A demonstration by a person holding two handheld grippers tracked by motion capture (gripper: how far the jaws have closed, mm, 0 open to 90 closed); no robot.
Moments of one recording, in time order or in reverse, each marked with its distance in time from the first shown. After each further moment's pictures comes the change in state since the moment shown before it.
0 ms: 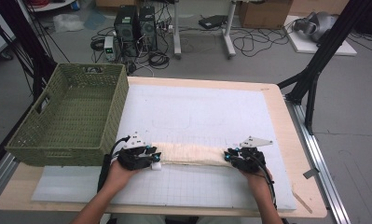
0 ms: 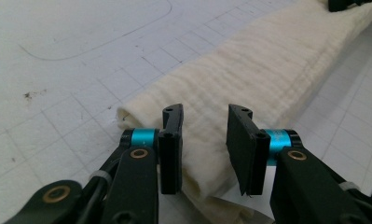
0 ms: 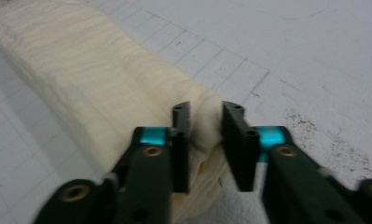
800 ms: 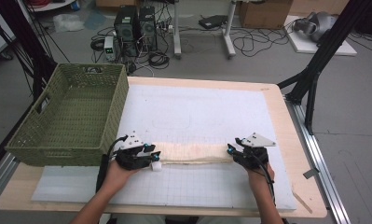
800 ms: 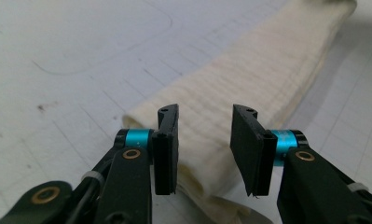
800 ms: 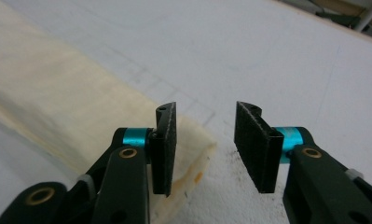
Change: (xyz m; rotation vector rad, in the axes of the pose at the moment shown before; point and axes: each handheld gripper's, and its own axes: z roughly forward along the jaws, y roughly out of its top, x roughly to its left) left arm 0.000 0.008 -0.013 -0.076 0.013 0.005; right arm 0.003 0.012 -0.012 -0.128 -0.166 -0.095
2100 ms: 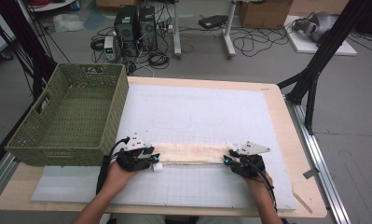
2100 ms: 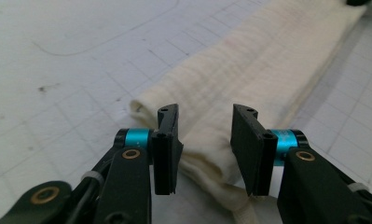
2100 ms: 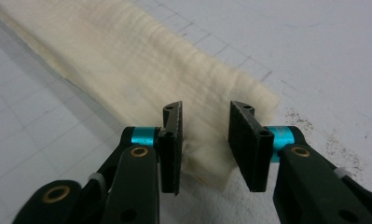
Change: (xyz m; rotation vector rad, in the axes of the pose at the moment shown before) left arm -0.001 -0.009 0.005 0.091 0.060 0.013; right arm 0.012 -0.023 0.005 0.099 0.128 -0.018
